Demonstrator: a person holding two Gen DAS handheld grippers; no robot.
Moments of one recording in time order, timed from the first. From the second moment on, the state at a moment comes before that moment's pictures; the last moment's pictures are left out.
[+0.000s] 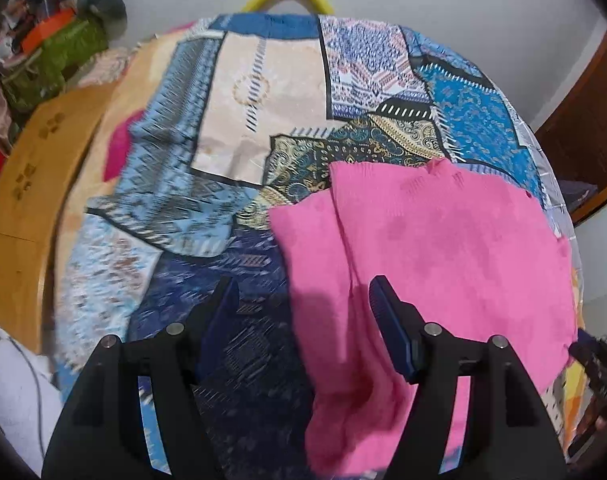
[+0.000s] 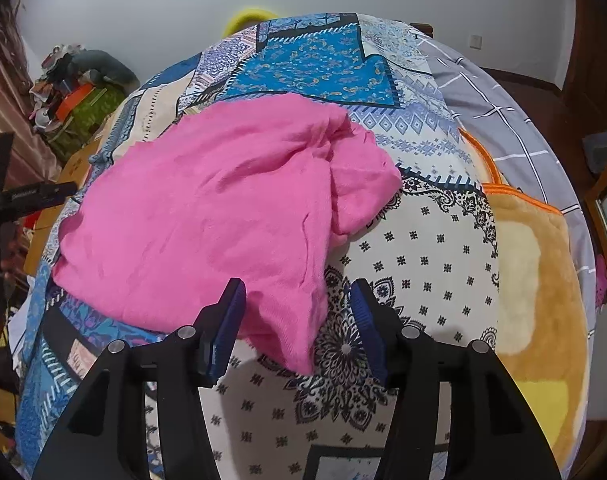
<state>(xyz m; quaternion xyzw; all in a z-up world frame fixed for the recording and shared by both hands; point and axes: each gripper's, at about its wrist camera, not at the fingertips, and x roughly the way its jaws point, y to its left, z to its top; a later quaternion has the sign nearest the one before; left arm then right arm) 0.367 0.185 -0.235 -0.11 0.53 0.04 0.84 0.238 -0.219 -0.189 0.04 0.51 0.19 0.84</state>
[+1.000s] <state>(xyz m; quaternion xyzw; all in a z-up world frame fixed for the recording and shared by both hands) 0.345 0.171 -0.249 -0.10 0.54 0.04 0.83 0.220 -0.219 -0.167 0.02 0.50 0.20 0.85</state>
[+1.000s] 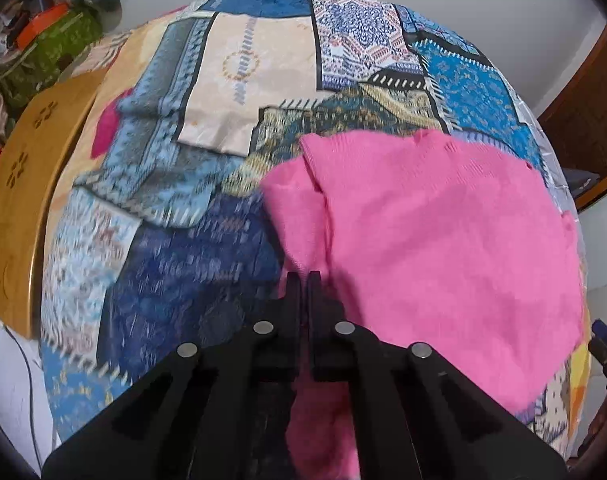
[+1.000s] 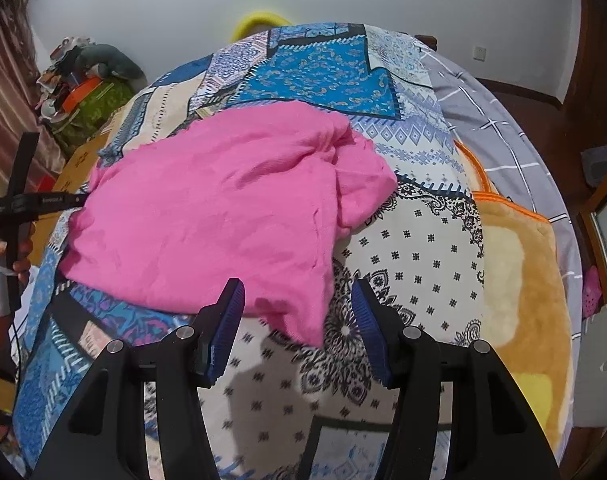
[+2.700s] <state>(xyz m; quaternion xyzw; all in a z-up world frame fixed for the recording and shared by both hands) 0.355 0.182 -0.228 -0.03 0.51 0.05 0.86 0.296 -0.217 -0.206 0.08 0.50 0.14 0.85</state>
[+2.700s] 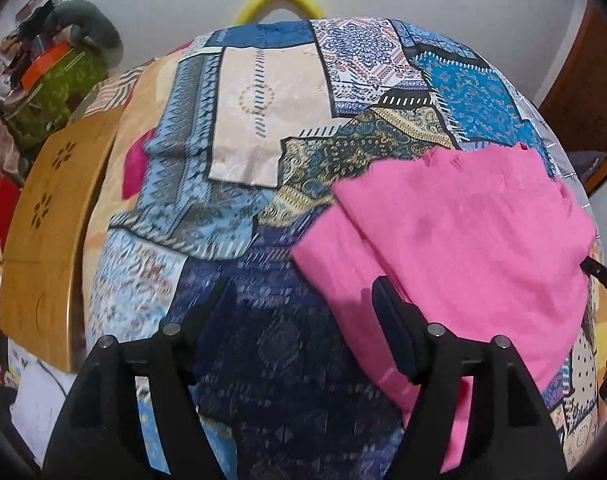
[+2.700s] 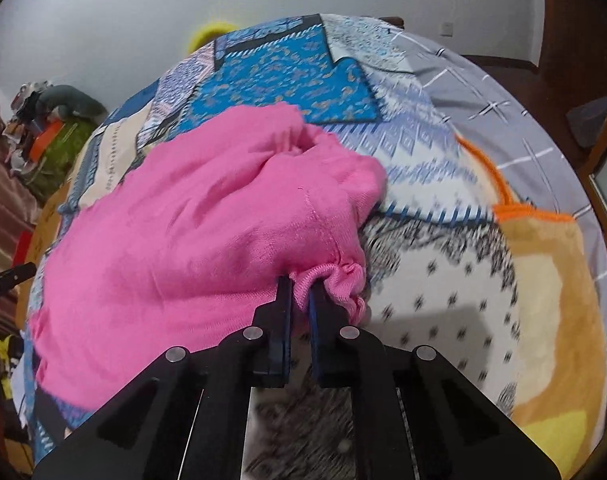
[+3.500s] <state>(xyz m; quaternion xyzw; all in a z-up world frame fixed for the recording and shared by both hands) 0.423 0.139 -0.270 -0.07 0.55 -0.05 0.83 0.370 -0.201 -0.208 0.02 0.51 0.13 0.85</state>
